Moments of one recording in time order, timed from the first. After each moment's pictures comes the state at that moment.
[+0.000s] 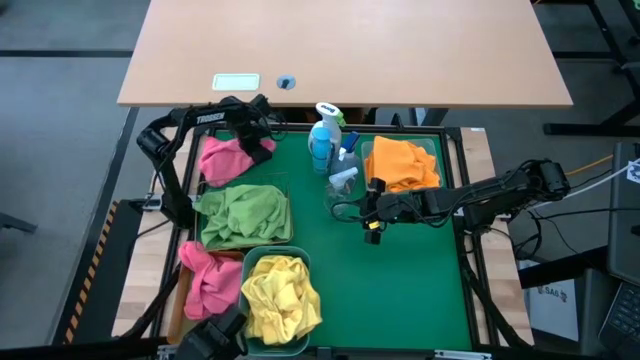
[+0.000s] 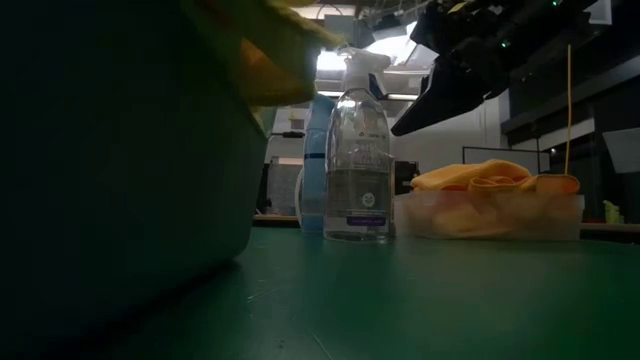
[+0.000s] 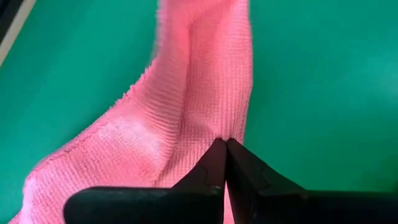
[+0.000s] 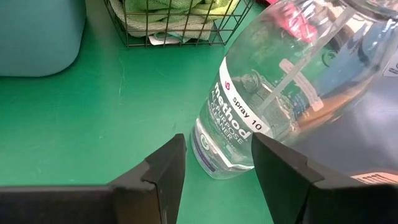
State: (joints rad) left arm 0.93 1.82 1.17 -0.91 0.09 0.22; right arm 0.14 1.35 0.76 -0.08 0.30 -0.01
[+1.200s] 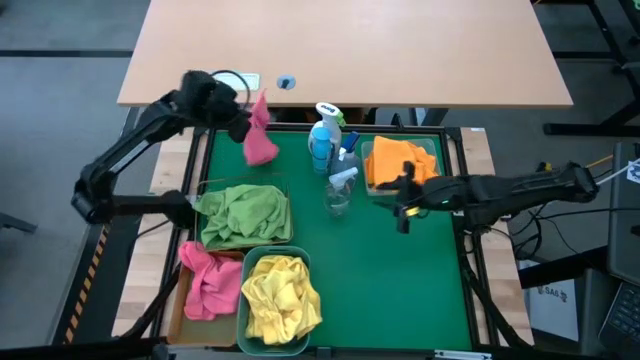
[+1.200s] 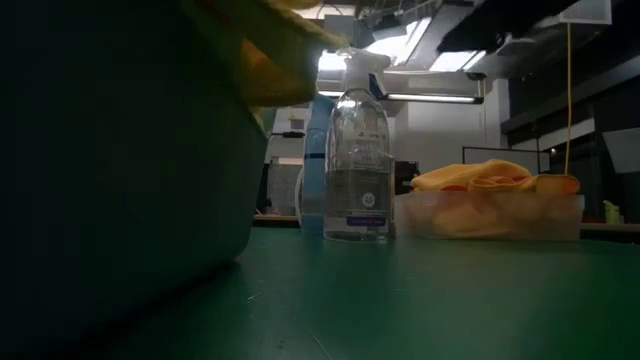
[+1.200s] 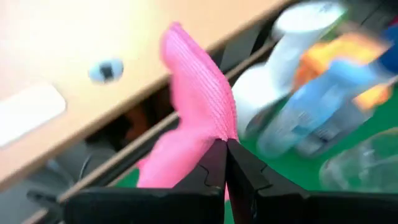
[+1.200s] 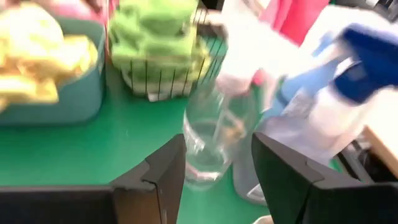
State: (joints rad) left arm 0.88 1.08 1.17 -0.74 0.14 -0.04; right arm 0.14 0.94 0.76 -0.29 0.30 -0.04
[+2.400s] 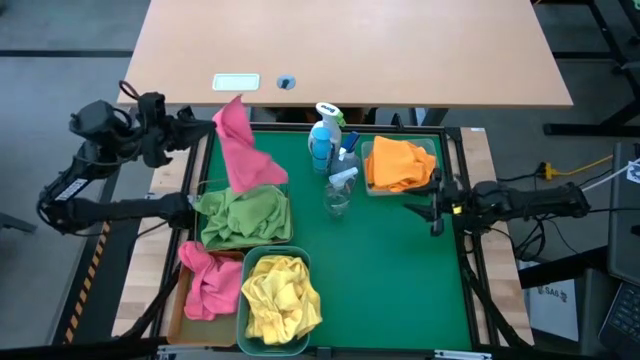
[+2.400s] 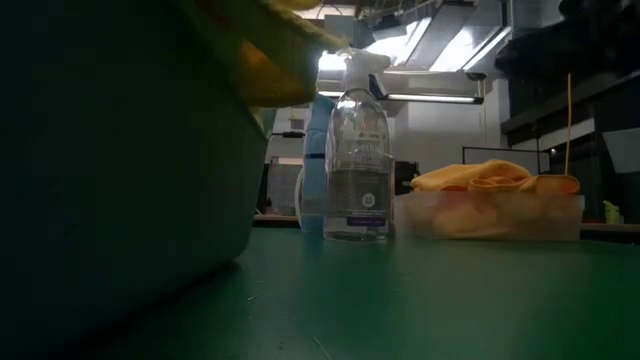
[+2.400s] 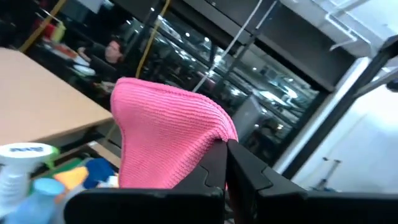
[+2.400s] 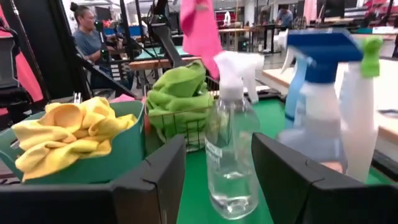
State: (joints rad) left arm 0.42 0.65 1.18 -0.31 0.23 -0.68; right arm 0.14 0.24 0.23 -0.01 0.22 0.07
